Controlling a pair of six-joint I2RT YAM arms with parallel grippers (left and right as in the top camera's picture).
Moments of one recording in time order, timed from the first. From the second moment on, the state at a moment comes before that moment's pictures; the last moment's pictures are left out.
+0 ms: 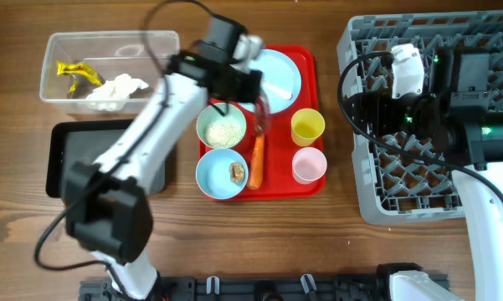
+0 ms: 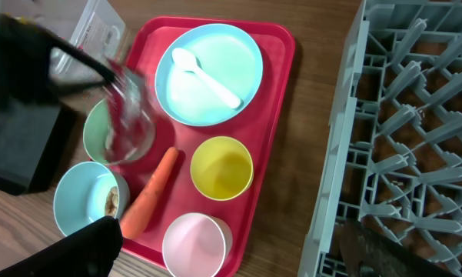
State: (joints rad) left arm -0.39 1.86 1.62 -0.79 0.30 -0.23; right arm 0.04 1.28 1.38 -1.01 -0.35 -0.08
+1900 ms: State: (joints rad) left arm -0.61 1.83 1.34 -0.87 0.19 -0.17; right arm 0.04 1.40 1.38 -1.04 -0.35 -0.04
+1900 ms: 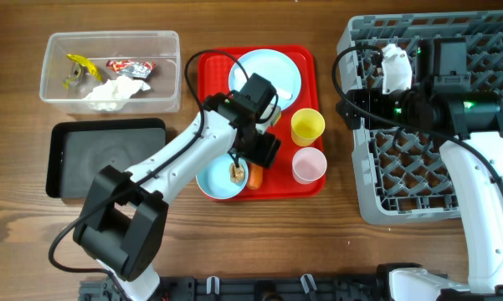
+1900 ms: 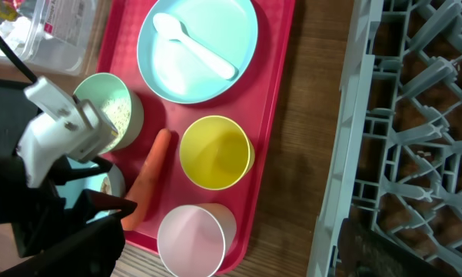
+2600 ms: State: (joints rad) left arm -0.61 1.94 1.25 -0.76 0.17 -0.23; right arm 0.04 1.40 1.38 -1.04 -0.35 -0.04
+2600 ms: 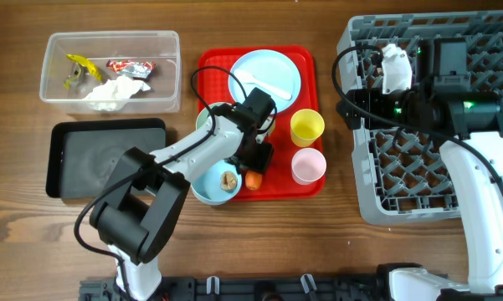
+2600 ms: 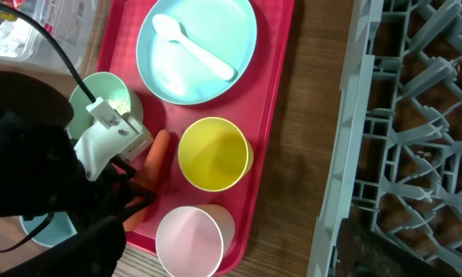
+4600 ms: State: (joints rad) left arm 0.40 1.83 1.37 -1.20 0.03 -0.33; right arm 0.04 1.40 1.38 -1.00 -0.35 -0.04
